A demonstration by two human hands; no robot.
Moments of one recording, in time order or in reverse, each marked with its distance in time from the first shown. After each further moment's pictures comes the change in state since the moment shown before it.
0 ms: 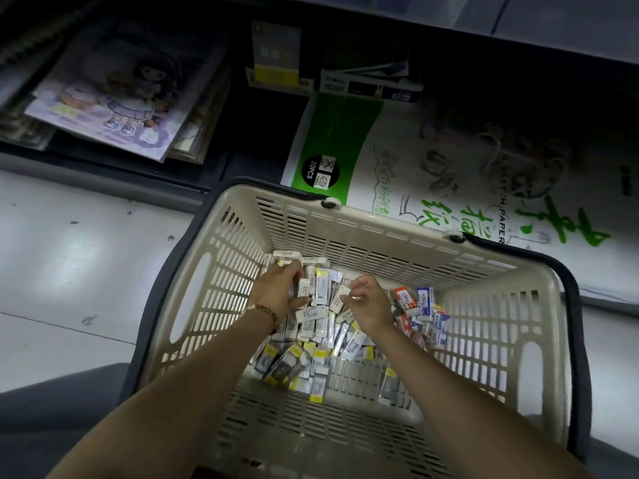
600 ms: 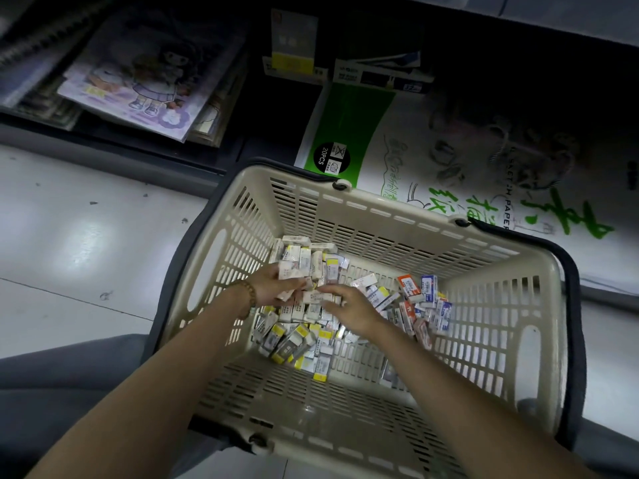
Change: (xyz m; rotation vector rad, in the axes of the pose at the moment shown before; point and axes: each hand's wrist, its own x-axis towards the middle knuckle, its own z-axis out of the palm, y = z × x) left_hand -0.022 -0.009 -0.033 -0.963 -0.423 -0.476; right_hand -0.035 -0.014 0.008 -0.162 -0.472 -0.123
